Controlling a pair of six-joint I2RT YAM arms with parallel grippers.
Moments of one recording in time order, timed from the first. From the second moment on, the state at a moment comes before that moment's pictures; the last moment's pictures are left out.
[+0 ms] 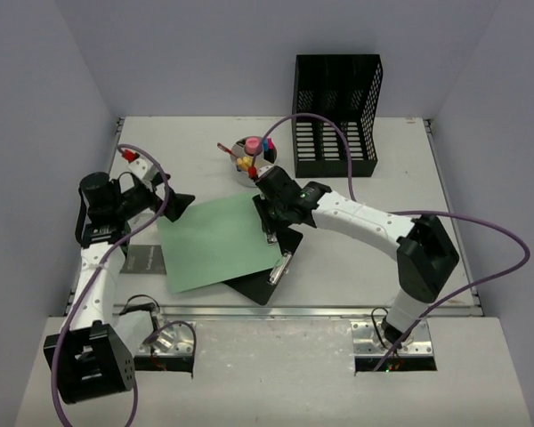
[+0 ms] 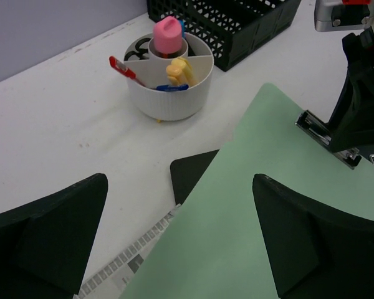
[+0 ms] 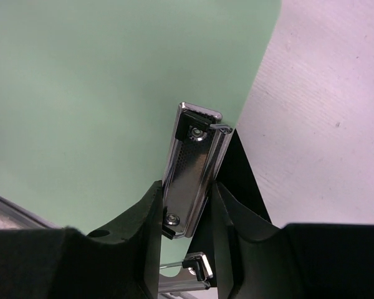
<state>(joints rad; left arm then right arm) 0.27 0.96 0.66 -0.01 0.93 0.21 0.84 1.73 1.30 -0.56 0.10 0.33</state>
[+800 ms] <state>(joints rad) 0.27 0.90 0.69 0.02 0.96 0.14 0.82 1.91 1.33 -0.34 -0.05 0.43</state>
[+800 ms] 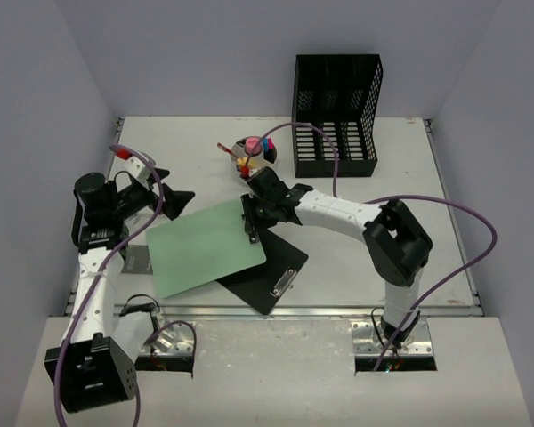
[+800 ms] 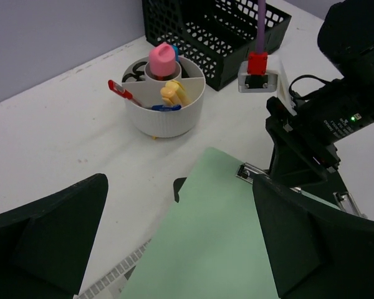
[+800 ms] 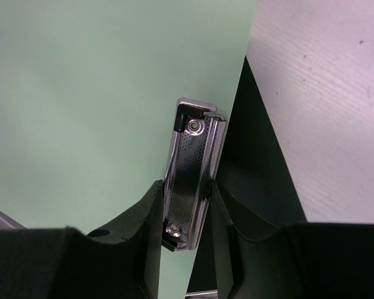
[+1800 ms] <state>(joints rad) 0.15 1.04 0.84 0.07 1.23 0.00 0.82 1.33 1.12 -0.27 0.19 -0.39</state>
